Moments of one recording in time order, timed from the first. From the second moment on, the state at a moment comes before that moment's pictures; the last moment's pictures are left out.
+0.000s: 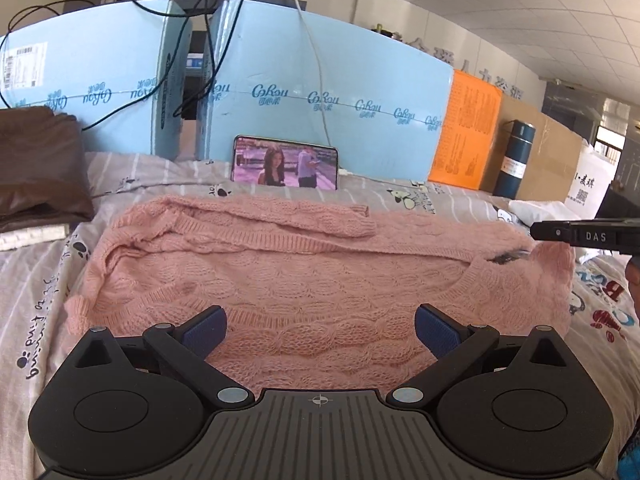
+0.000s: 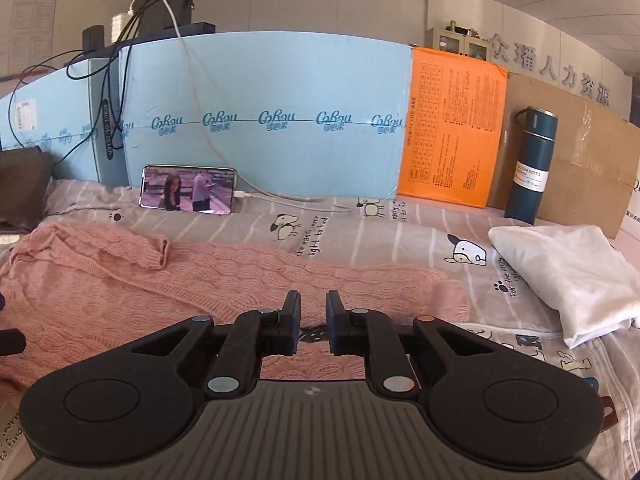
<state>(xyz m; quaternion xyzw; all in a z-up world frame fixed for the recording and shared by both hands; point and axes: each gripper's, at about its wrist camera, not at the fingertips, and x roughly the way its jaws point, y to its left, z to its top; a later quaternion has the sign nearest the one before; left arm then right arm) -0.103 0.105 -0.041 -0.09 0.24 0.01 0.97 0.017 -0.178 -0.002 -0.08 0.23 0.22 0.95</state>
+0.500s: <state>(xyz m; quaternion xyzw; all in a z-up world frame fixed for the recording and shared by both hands) -0.109 0.132 -0.043 -0.15 0.23 0.05 0.96 -0.012 -0.121 -0.029 -0.08 0.29 0.32 0.90</state>
